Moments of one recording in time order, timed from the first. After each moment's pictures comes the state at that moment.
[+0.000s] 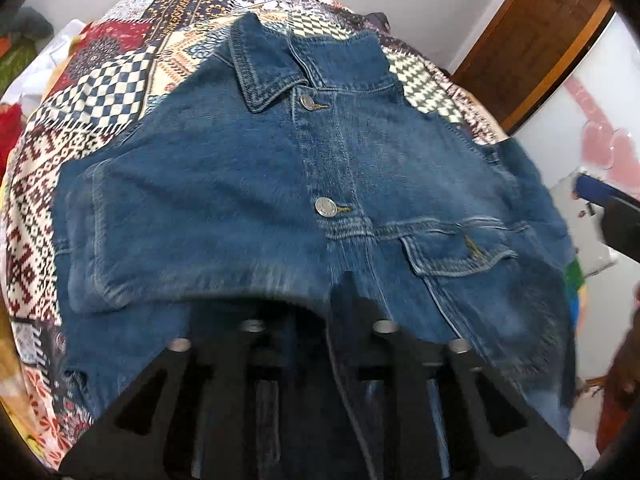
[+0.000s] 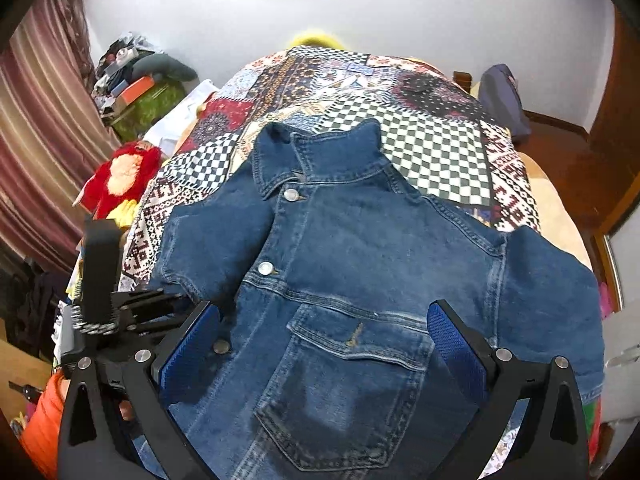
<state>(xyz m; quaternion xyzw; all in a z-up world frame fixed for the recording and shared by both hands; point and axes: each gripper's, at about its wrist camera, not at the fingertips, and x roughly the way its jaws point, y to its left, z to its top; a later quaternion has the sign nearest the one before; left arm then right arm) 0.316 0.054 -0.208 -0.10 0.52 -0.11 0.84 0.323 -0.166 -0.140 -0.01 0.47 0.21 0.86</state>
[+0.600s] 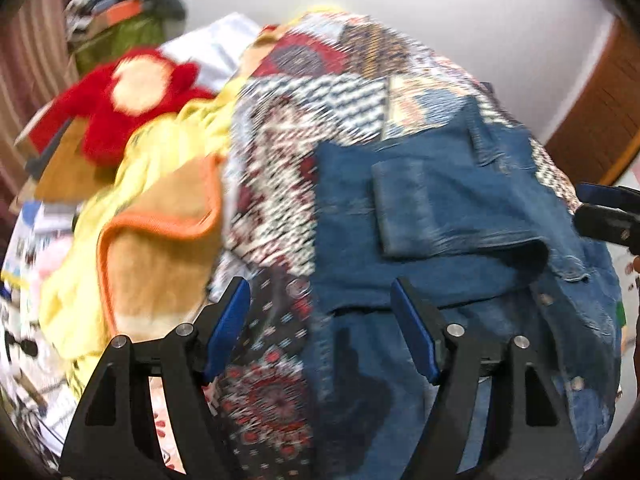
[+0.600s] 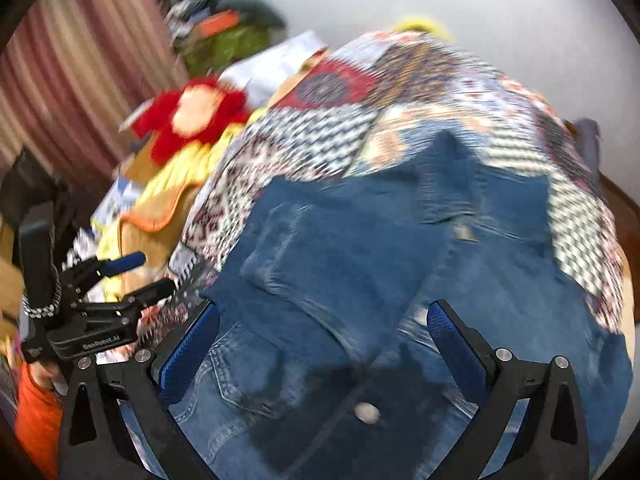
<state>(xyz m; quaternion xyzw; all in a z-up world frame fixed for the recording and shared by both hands) 0.214 0.239 -0.201 -0.13 0.47 0.08 0.87 0.322 0.025 -0.159 -0.13 0.49 0.33 0.80</state>
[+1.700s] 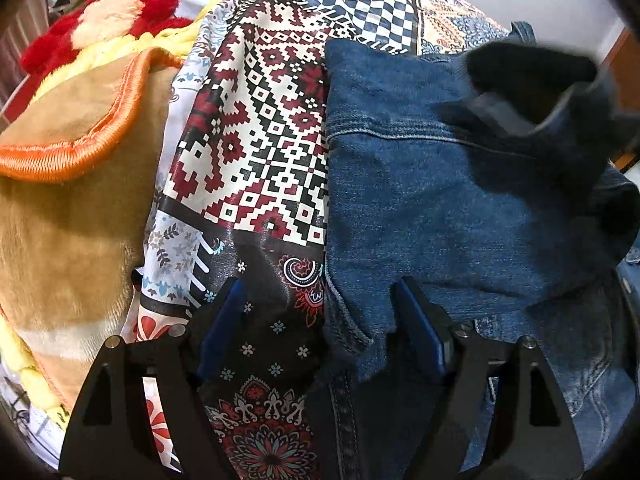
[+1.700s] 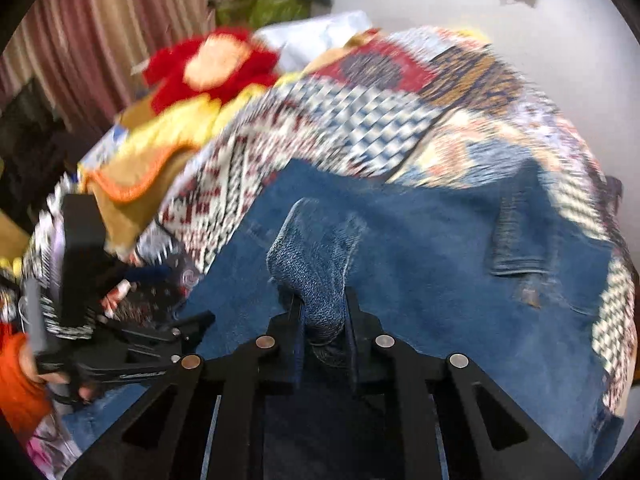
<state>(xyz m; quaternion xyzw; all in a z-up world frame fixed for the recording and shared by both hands) 0.259 0.232 -0.289 -0.12 0.54 0.07 0.83 0.344 0.077 -0.203 -0.20 0.45 0.36 0.79</state>
